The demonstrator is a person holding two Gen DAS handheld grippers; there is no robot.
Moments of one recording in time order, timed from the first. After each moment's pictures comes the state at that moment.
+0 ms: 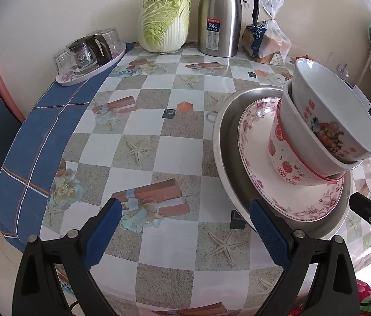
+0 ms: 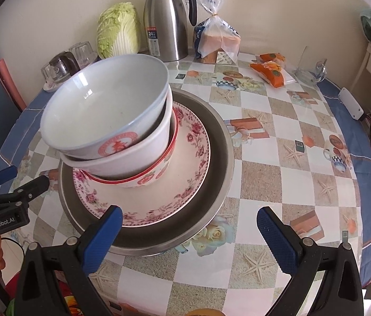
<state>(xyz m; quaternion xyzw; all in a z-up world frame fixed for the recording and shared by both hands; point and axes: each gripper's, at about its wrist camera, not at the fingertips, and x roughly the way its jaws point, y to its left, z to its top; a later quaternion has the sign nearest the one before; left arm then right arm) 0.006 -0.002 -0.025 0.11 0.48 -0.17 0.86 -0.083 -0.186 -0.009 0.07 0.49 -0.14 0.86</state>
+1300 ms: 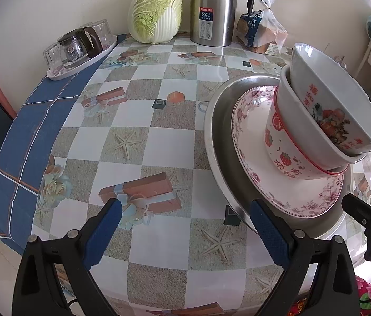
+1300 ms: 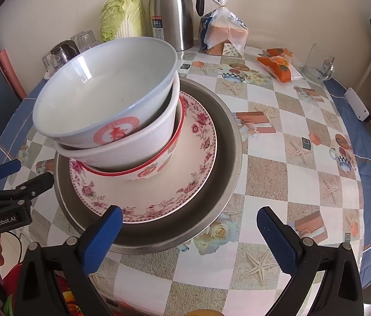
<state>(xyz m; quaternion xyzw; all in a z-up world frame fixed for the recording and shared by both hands) 0.010 -0.009 -0.037 0.11 0.50 -0.18 0.84 -0.077 -0.183 -0.022 0.06 0.50 -0.13 0.85</state>
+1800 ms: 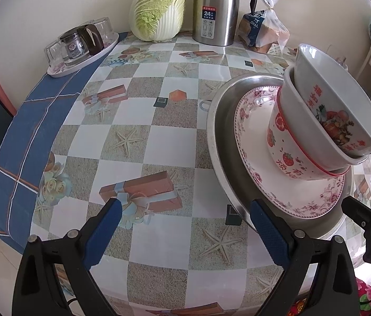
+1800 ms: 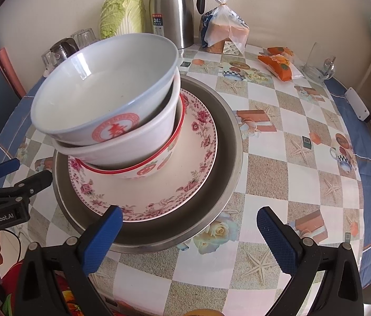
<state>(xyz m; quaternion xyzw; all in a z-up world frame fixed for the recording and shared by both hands) 0.012 -0.007 -0.039 0.11 0.50 -0.18 0.84 -0.077 -0.182 -0.023 0.06 0.51 -0.13 0.85</state>
